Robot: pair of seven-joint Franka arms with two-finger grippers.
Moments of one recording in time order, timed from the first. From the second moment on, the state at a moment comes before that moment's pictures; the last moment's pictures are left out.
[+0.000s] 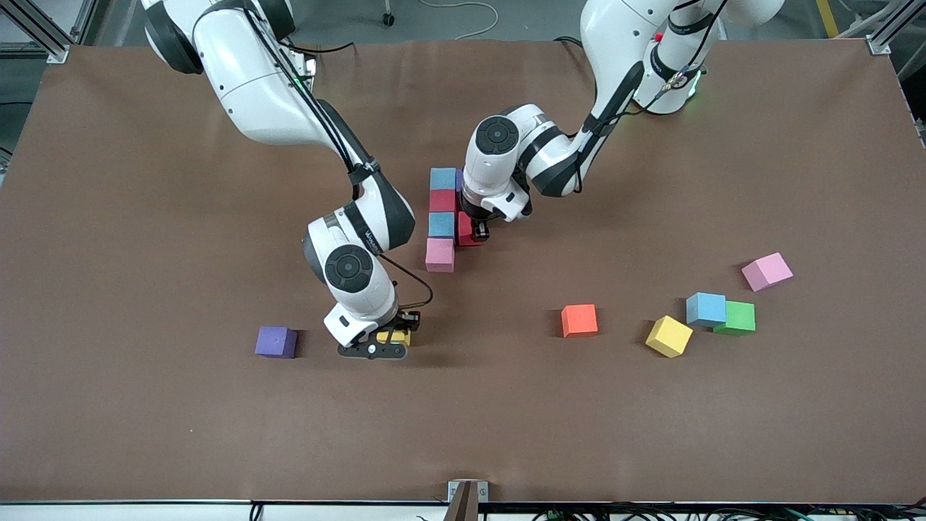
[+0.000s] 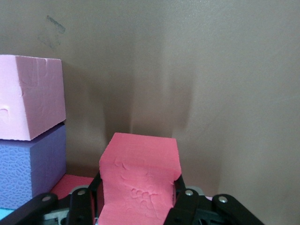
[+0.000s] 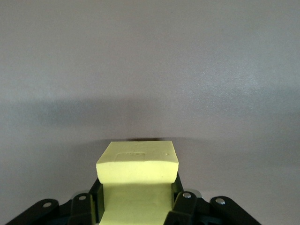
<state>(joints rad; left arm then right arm) -0.68 0.56 -0.21 -1.91 0.06 2.55 -2.61 0.55 0.84 -0.06 -1.30 0.03 2.19 0.50</state>
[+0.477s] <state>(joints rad) -0.70 0.57 -0.21 -1.90 0.06 2.55 -2.61 0.55 0.84 -0.05 -1.27 0.03 2.13 0.46</state>
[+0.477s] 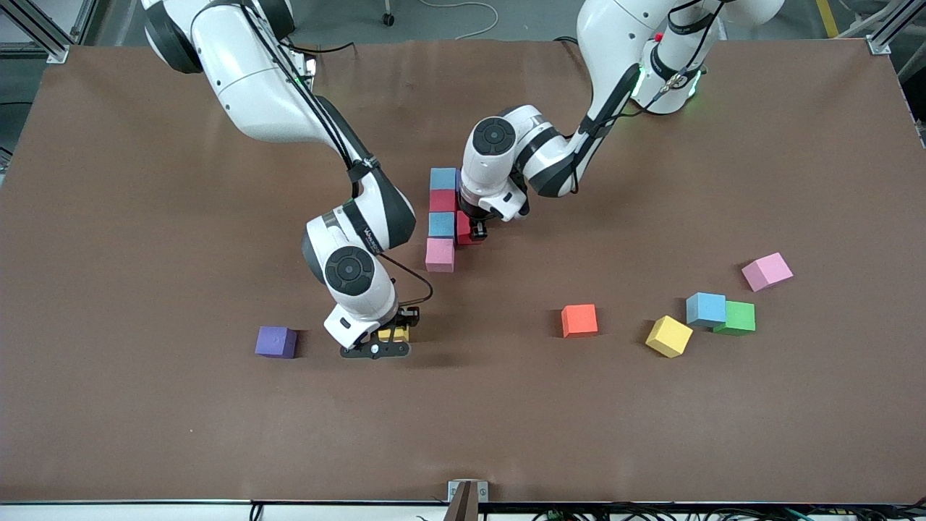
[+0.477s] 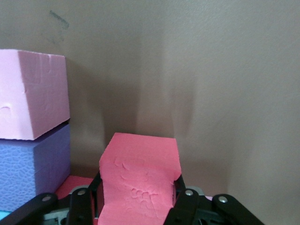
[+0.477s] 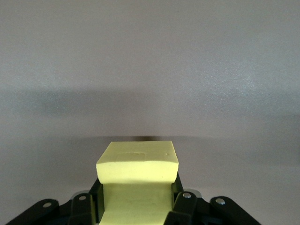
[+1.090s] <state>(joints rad) -0.70 0.59 -0.21 -1.89 0.06 2.56 -2.61 0.55 0.84 -0.05 -1.27 0.03 2.13 0.46</state>
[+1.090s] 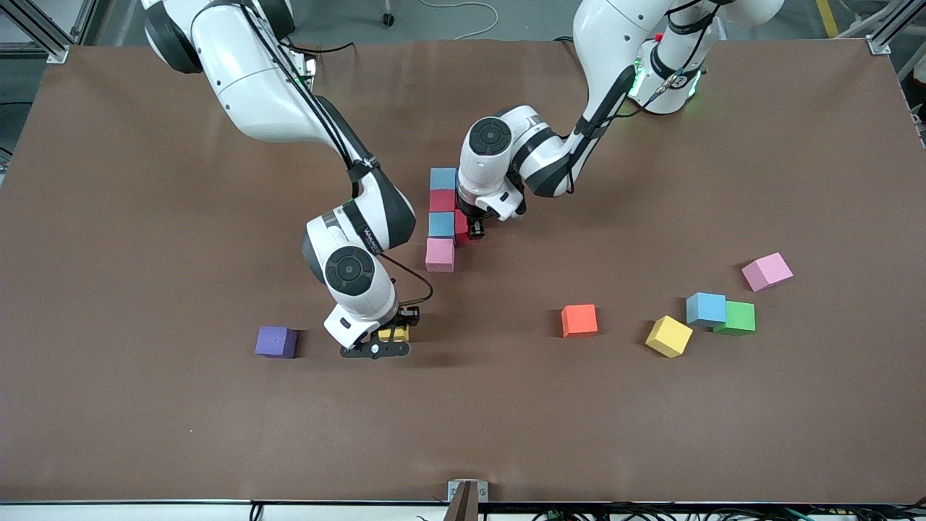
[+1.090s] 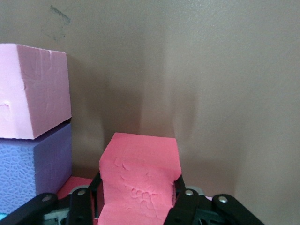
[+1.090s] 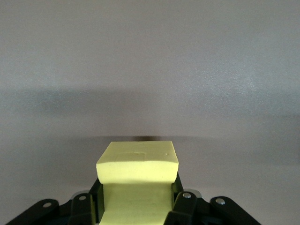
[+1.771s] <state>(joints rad) -0.70 0.59 -0.21 -1.88 0.06 2.56 -2.61 0.55 0.84 -0.05 -1.27 0.03 2.13 0.46</state>
